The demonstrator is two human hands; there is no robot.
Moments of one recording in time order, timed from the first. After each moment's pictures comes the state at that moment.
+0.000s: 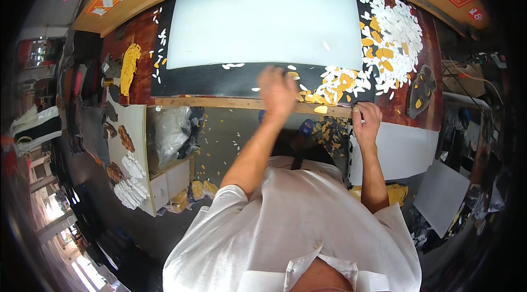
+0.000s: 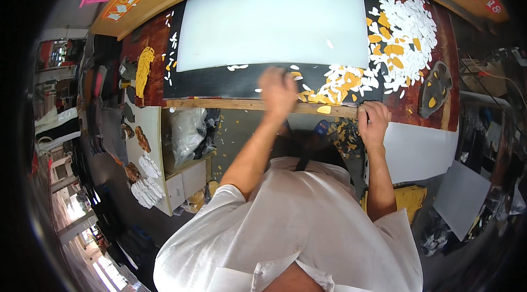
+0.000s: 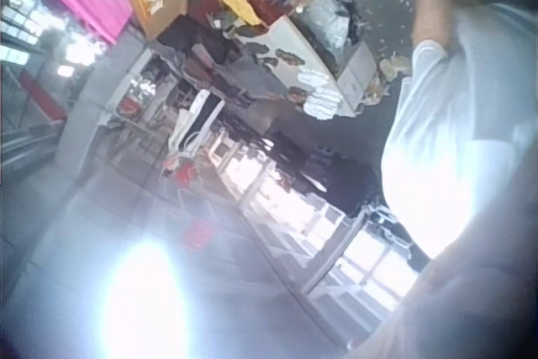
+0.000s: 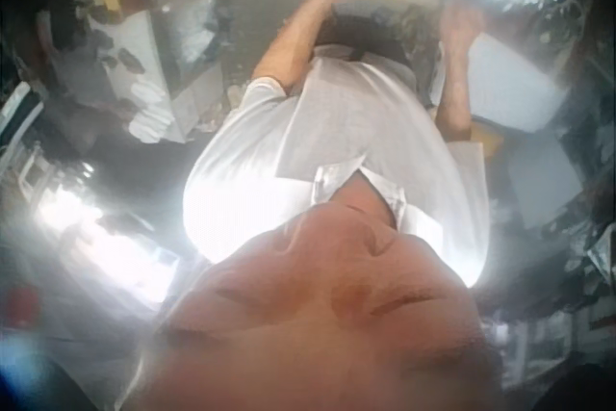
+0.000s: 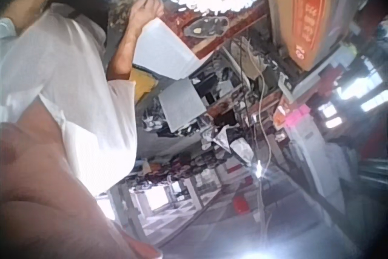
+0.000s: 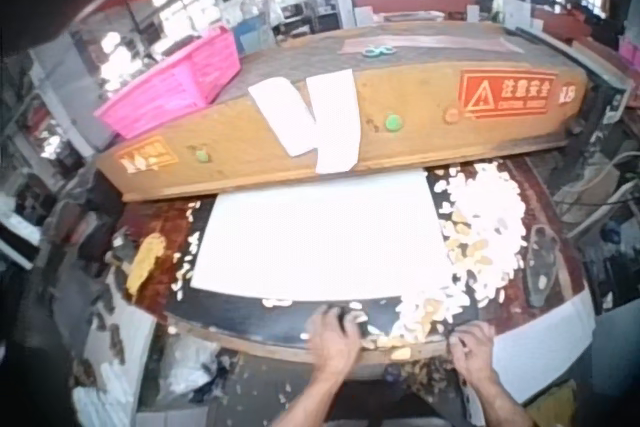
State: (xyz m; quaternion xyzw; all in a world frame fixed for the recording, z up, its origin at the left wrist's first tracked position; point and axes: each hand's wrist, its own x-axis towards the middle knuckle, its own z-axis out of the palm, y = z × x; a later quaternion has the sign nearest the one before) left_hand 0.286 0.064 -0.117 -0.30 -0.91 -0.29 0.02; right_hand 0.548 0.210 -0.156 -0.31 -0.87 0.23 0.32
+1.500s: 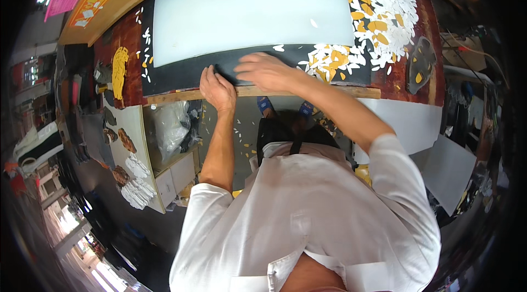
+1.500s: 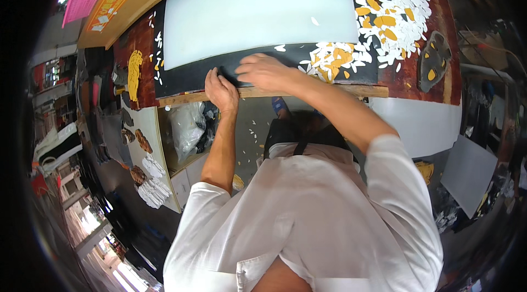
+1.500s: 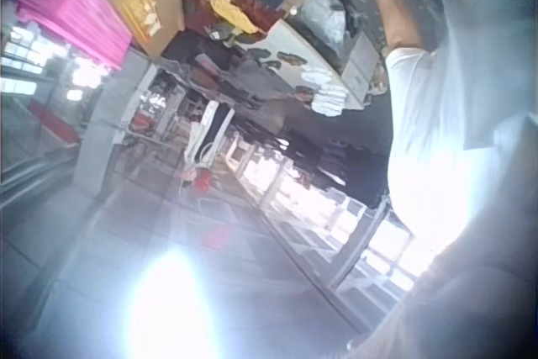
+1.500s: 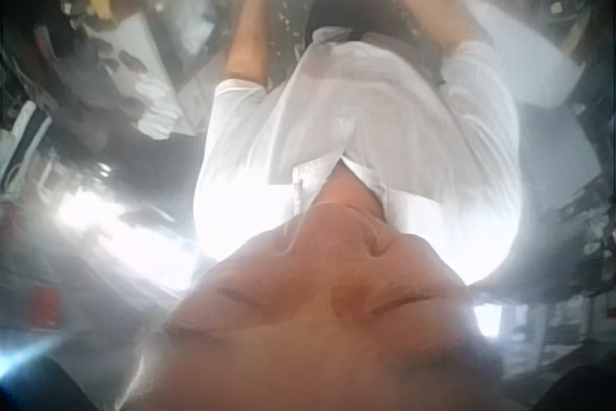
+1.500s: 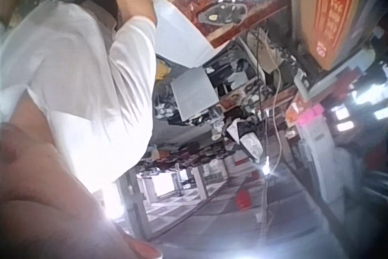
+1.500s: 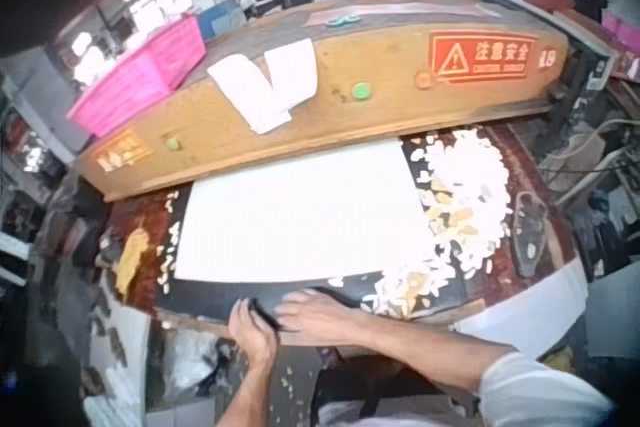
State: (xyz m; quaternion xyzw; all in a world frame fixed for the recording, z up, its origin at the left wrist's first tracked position) left_hand 0.201 -0.054 -0.160 -0.27 -0.92 -0.21 0.21; right_hand 0.310 0.155 -0.116 0.18 -0.93 0.30 0.12
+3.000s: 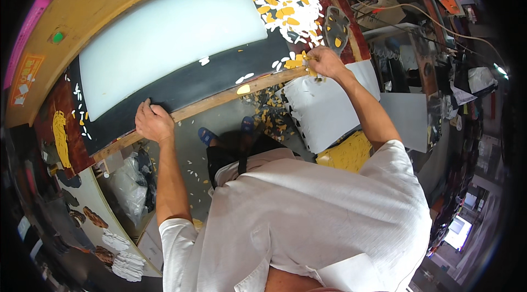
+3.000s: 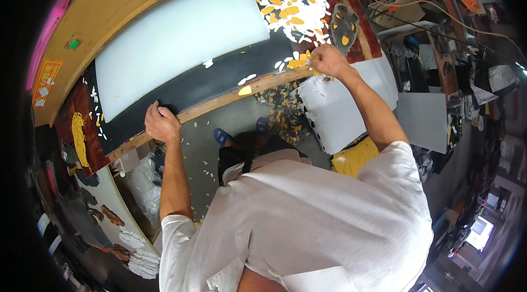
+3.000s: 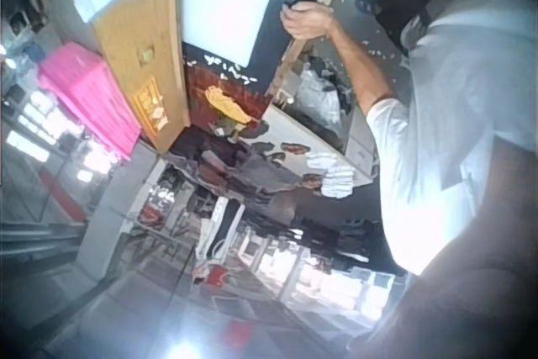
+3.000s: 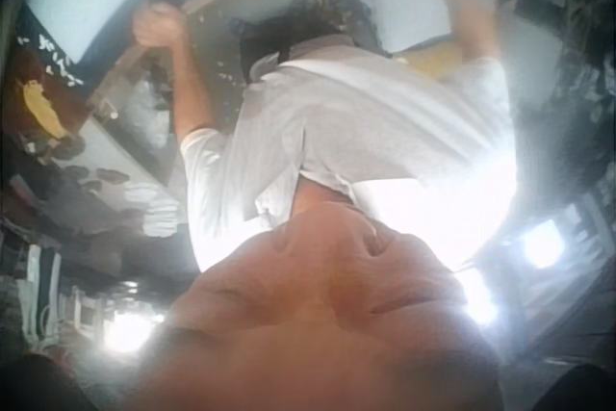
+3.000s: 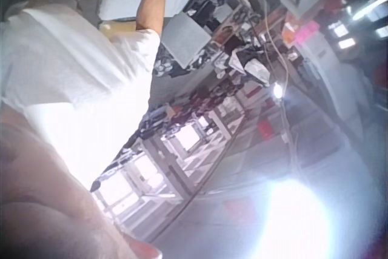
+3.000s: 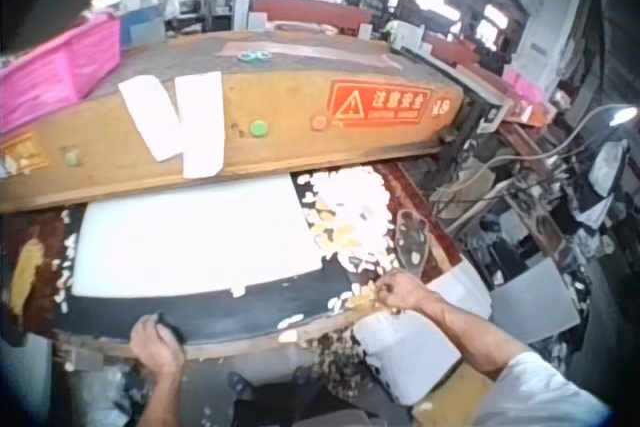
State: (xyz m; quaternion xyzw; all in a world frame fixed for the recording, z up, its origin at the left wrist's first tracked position) left_hand 0.188 -0.053 -0.170 -0.28 -0.92 -0.16 0.25; right_hand 0.611 0.327 -0.128 -0.39 -0.89 0.24 0.03
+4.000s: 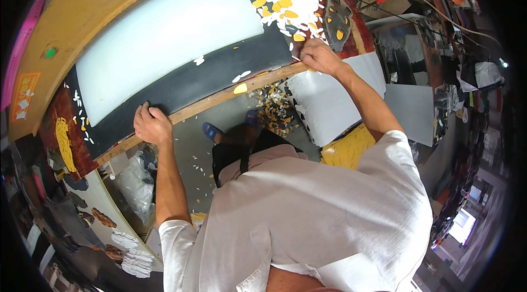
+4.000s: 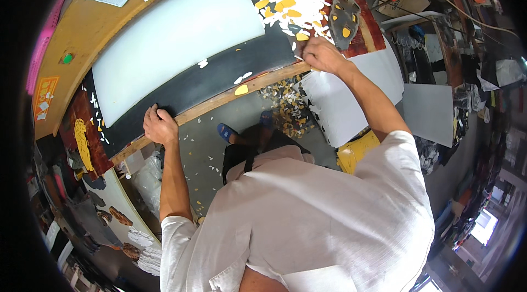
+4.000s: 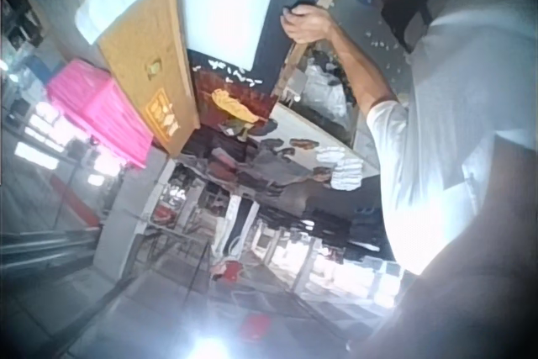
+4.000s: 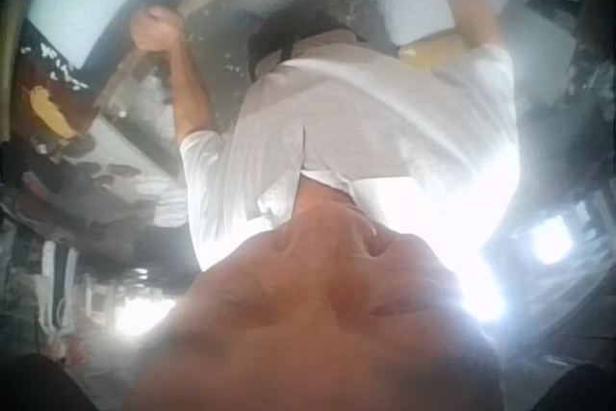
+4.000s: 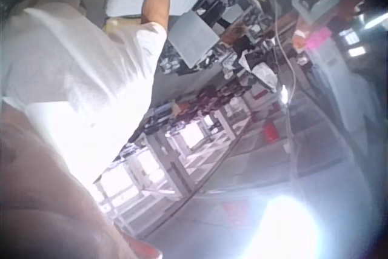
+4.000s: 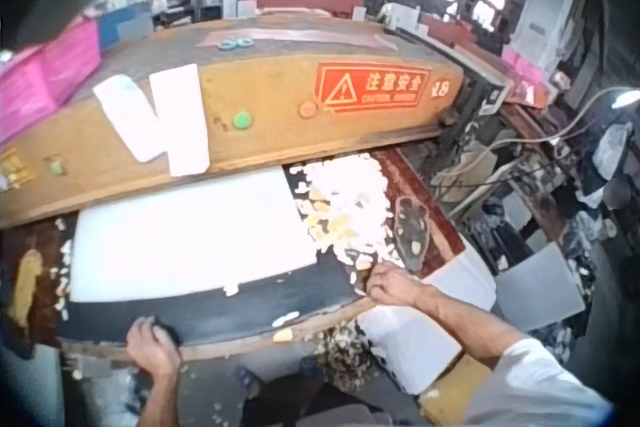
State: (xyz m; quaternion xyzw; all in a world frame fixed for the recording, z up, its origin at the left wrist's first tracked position) left_hand 0.187 -0.054 -0.168 -0.28 -0.92 -0.15 0.22; right_hand 0.615 0.340 -0.156 -0.18 -0.95 0.25 0.09
